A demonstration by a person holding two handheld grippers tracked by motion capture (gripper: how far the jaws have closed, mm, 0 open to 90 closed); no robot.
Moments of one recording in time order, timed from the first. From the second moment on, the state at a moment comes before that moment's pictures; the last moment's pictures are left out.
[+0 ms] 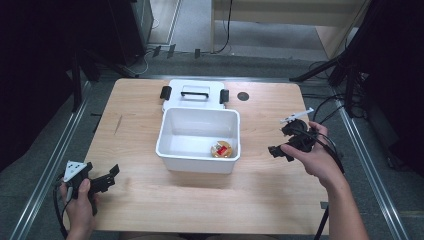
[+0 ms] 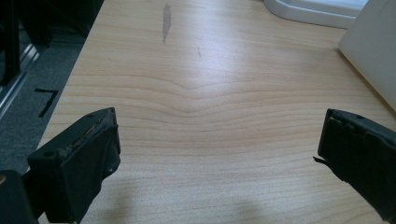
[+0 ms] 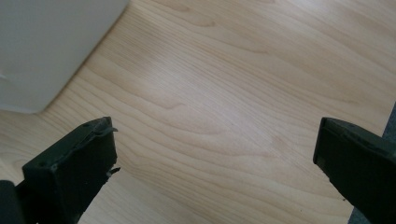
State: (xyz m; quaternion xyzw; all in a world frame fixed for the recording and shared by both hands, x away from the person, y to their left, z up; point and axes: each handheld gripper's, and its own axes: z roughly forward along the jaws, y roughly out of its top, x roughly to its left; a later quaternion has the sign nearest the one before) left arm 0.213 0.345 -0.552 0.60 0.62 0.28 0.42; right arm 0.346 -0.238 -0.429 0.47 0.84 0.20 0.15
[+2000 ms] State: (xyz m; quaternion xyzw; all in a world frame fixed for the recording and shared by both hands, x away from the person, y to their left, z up) left arm 0.213 0.342 -0.552 0.61 0.61 0.29 0.41; right arm 0.231 -0.385 -0.548 0.60 0.65 0.41 0.23
